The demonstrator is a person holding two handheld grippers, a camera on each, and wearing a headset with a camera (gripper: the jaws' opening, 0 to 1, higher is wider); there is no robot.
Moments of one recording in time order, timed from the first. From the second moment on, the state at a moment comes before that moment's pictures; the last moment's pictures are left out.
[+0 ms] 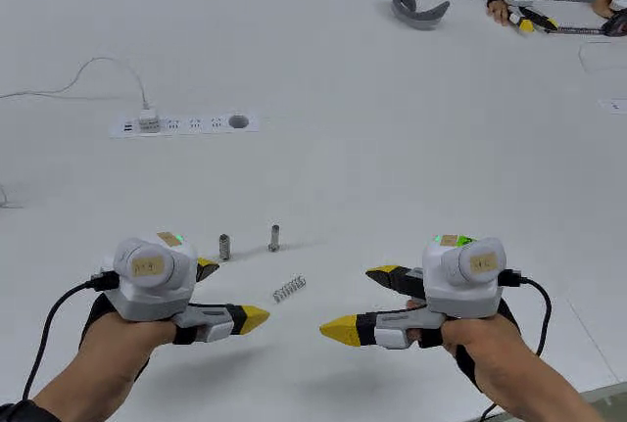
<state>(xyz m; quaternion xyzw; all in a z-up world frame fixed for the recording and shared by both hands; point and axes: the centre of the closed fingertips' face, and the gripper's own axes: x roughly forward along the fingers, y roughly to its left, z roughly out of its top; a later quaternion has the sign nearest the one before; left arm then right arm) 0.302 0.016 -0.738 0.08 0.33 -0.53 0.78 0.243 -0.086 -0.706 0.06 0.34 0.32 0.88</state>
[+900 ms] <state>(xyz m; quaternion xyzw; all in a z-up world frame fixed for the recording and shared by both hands) 0.308 -0.033 -0.784 0.06 0.35 -0.52 0.77 0.236 -0.087 -0.714 0.07 0.35 0.33 0.88</state>
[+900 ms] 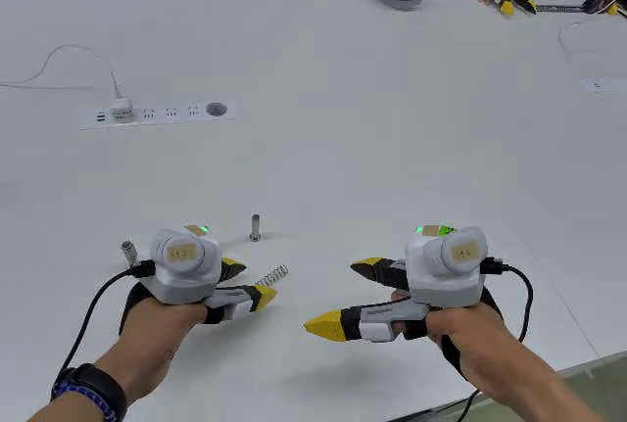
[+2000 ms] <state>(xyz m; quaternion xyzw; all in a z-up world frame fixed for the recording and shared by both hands) 0.305 -0.013 -0.801 0.12 0.37 -0.48 0.79 0.230 -0.091 -0.718 0.07 0.36 0.32 0.87</state>
